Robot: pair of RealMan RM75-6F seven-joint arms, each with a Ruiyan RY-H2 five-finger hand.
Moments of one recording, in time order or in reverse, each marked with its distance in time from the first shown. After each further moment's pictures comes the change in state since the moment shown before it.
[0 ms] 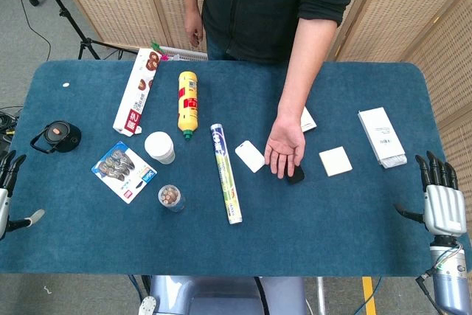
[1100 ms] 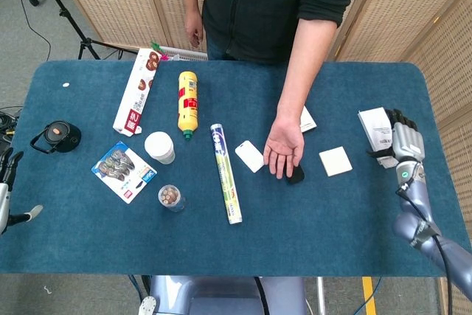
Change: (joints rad) left arm -0.023 -0.030 -0.035 0.013 -0.090 -0.043 0.070; right arm 0.490 -0.182 0.221 0.490 0.599 -0.756 -0.084
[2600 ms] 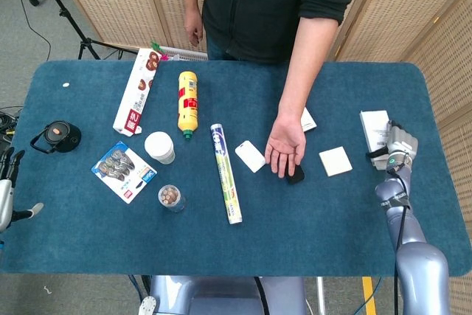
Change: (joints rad) left arm -0.026 -0.031 -0.017 0.016 -0.083 -0.042 0.064; right arm 0.213 -0.365 0.084 0.774 0.442 -0.392 -0.466
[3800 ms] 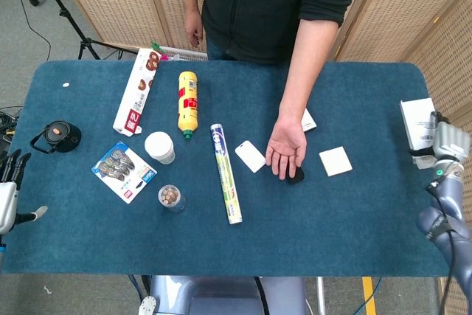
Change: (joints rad) left arm 0.004 0.016 0.024 -0.013 0.047 -0.004 -0.032; right arm -0.267 0.324 -0.081 -0.440 -0.616 0.340 0.547
